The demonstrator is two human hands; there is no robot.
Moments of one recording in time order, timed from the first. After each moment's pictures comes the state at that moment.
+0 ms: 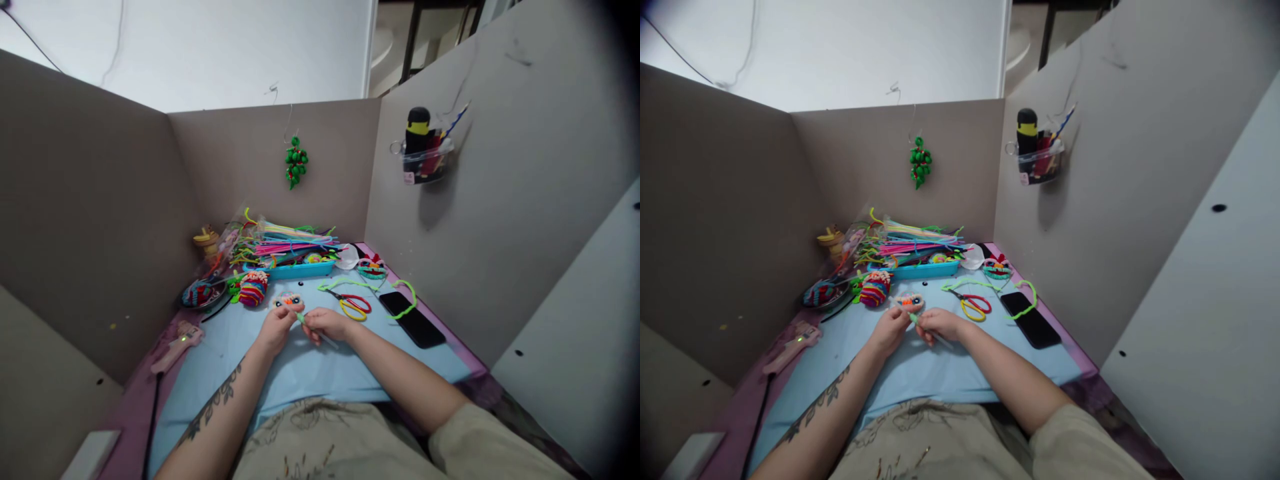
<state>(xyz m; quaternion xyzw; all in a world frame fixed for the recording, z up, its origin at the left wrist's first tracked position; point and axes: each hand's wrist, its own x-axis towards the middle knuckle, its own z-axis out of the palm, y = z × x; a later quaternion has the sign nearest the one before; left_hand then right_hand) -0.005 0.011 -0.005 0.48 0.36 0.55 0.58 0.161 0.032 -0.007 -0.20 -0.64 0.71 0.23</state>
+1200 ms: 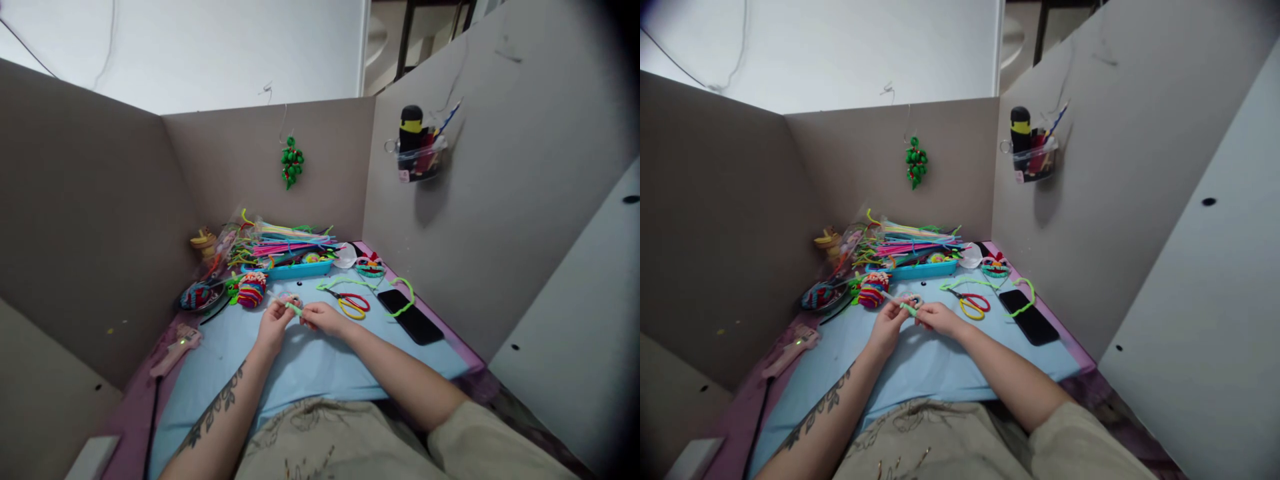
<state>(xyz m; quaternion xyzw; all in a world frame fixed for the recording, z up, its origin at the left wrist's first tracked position) 0.000 0.012 -0.004 0.47 0.36 0.62 0.51 0.159 0.034 -0.003 -0.30 -0.71 0.54 0.34</state>
